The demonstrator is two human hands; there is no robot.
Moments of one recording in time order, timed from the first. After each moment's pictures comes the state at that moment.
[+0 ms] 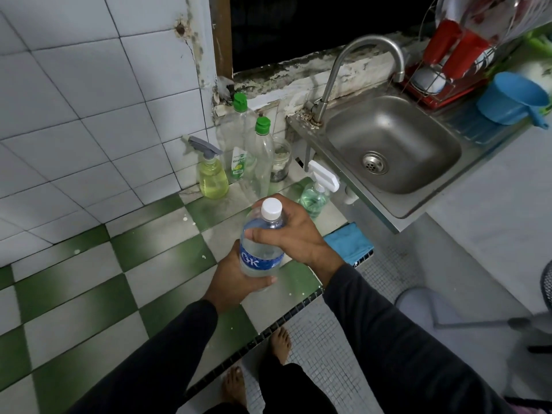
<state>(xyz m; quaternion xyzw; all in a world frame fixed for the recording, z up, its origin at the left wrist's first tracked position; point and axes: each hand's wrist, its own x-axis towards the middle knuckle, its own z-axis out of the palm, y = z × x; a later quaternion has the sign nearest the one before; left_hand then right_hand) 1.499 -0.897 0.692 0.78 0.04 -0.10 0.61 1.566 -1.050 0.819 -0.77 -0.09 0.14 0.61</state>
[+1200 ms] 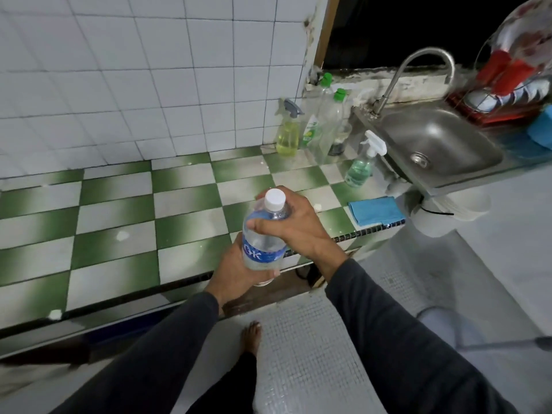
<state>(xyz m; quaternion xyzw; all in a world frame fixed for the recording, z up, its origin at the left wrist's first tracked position) 1.203 -0.867 0.741 0.77 0.11 0.02 0.63 1.292 -0.994 0.864 -0.77 -0.21 0.17 0.57</state>
